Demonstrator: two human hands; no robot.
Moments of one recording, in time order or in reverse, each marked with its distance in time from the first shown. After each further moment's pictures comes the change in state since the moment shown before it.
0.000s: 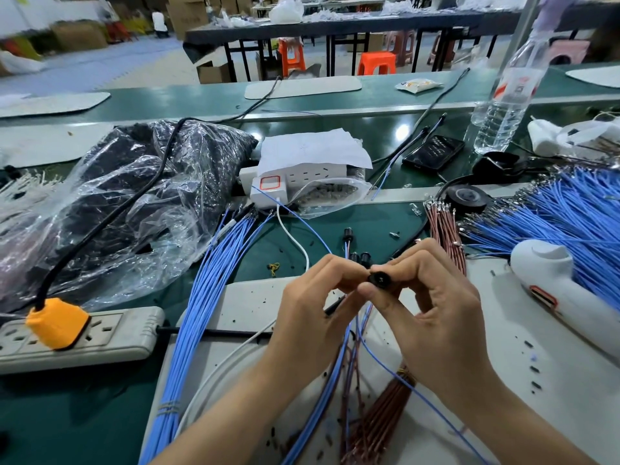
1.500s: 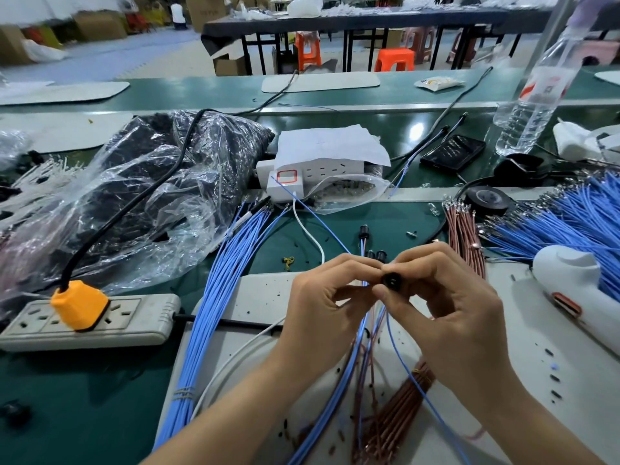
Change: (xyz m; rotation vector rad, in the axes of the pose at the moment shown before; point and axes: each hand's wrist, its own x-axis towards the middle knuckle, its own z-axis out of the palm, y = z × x) left_hand -0.003 -0.002 -0.001 -0.180 0.061 -0.106; right_hand 0.000 0.000 0.002 0.168 -0.070 0.034
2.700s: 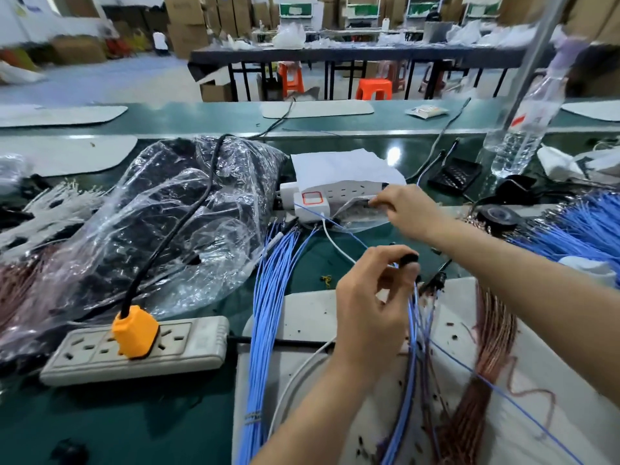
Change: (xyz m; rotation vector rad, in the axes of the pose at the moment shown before) left_hand 0.011 -0.002 -0.008 -0.067 0.166 -0.001; right_hand 0.150 0.083 0.041 -0.901 -0.529 0.246
